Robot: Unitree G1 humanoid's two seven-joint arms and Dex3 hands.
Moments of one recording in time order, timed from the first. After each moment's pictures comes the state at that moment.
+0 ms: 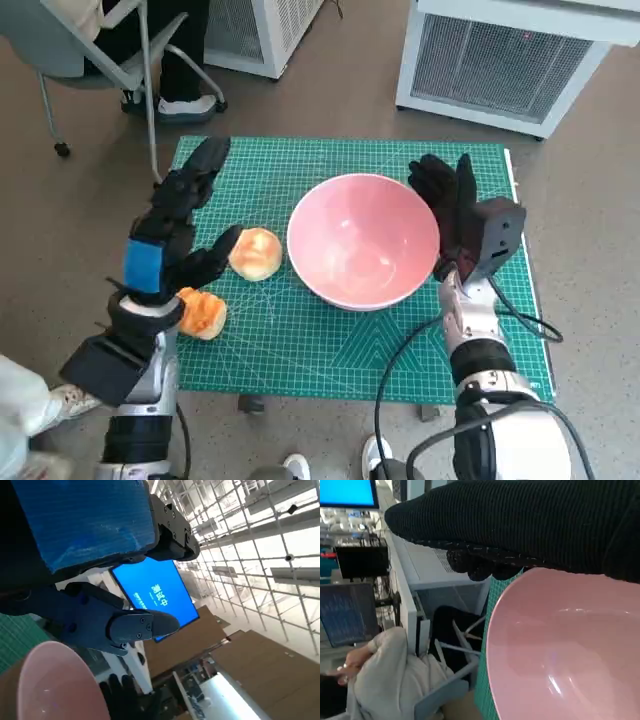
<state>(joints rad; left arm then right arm) -0.31 0.26 0.15 0.17 -0.12 -0.63 -0.27 -0.93 -0.07 -0.27 1.32 0.05 -0.45 0.09</state>
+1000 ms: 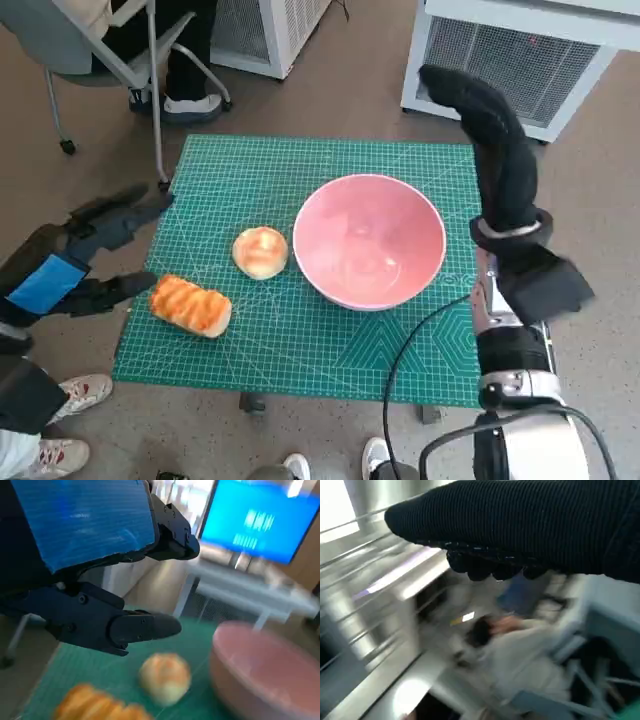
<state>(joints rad) -0.12 0.88 0.26 -0.02 0.06 -0.39 -0.59 -0.84 -0.16 -0.11 0.77 0.17 -1.03 0.40</state>
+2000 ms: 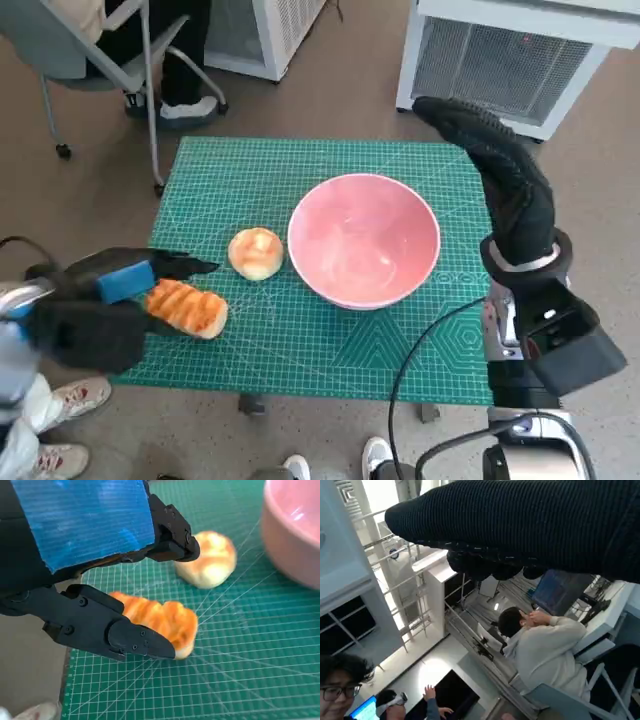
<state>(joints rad) -0.36 0.91 -0.14 0.13 0.30 -0.14 -0.82 -0.72 -0.18 -0.08 0.50 0.17 -0.93 0.38</state>
